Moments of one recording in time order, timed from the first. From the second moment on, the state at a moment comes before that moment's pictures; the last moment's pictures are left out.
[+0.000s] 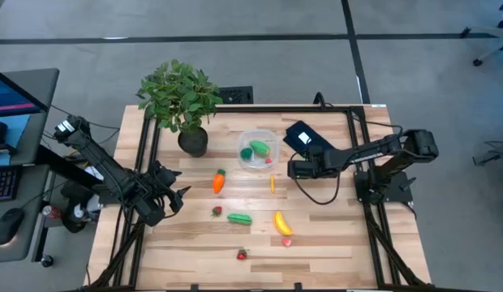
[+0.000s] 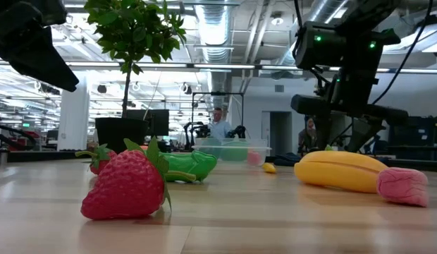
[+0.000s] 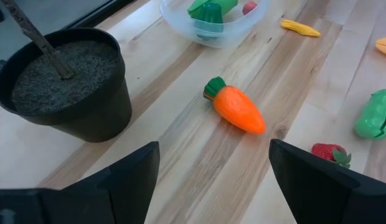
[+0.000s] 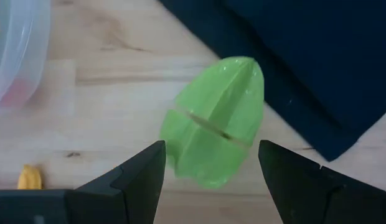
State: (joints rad) left arm -0.75 0.93 0.58 -0.96 -0.89 -1.24; right arm -0.01 1.51 0.78 -0.70 0.34 1.51
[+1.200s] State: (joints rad) left arm -0.75 0.93 0.59 -0.96 -0.89 -1.24; right arm -0.04 1.57 0.78 -0.63 0.30 1.49
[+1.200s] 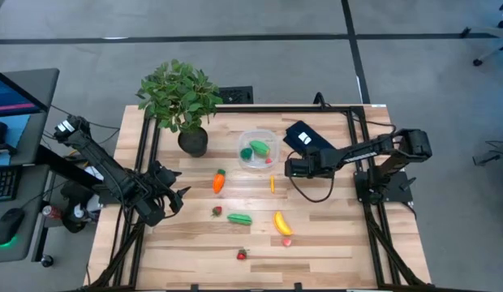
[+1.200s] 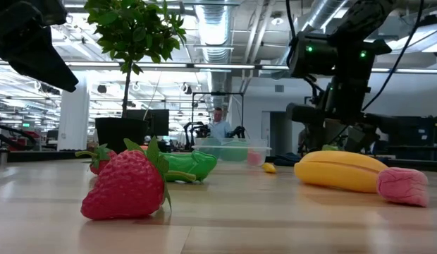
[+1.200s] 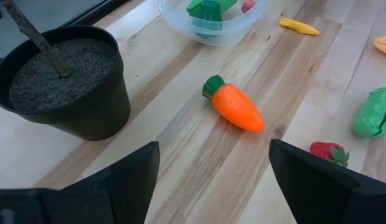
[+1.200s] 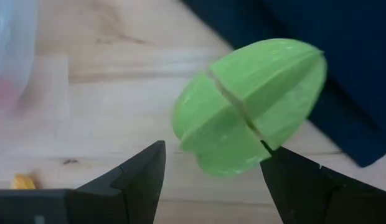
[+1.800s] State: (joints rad) left arm -0.75 0.93 0.59 -0.96 -0.89 -1.25; right arm -0.08 1.56 0.78 -0.64 0.31 1.44
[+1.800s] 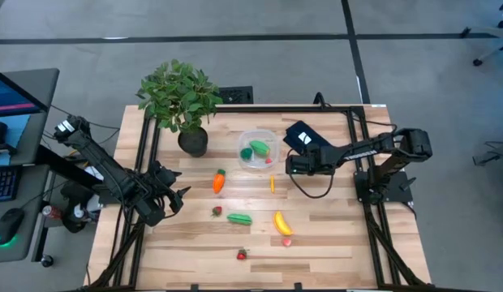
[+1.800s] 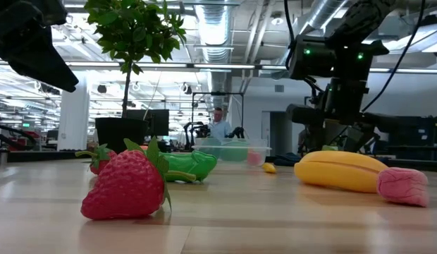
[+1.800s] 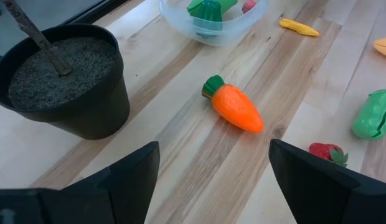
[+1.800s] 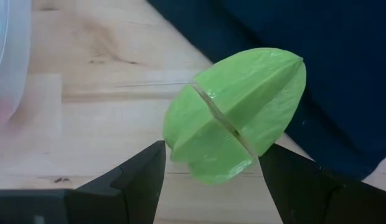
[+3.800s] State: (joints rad) left arm -0.74 0.94 0.59 -0.91 -1.01 -1.64; right arm -0.30 1.22 0.78 -0.76 0.03 -0.56
